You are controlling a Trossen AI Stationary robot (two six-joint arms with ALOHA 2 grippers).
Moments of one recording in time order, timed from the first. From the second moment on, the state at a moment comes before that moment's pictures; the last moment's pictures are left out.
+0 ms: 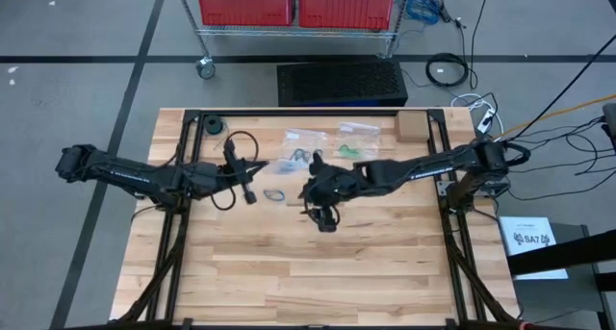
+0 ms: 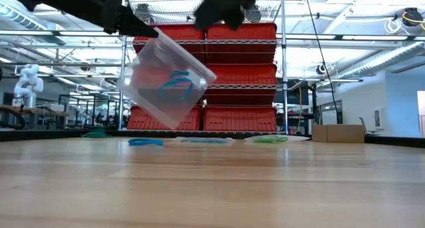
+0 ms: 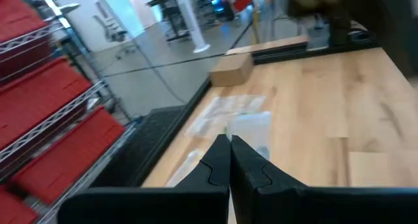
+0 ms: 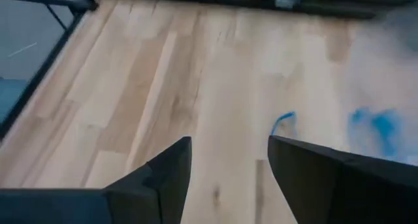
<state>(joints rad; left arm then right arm) -0.11 0.87 0.46 0.23 -0.55 0.24 0.10 1.69 1.43 -0.41 0.00 -0.02</state>
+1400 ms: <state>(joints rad) -0.07 0.68 0.42 0.11 -0.60 0.18 -0.04 2.29 1.43 0.19 0.10 0.15</state>
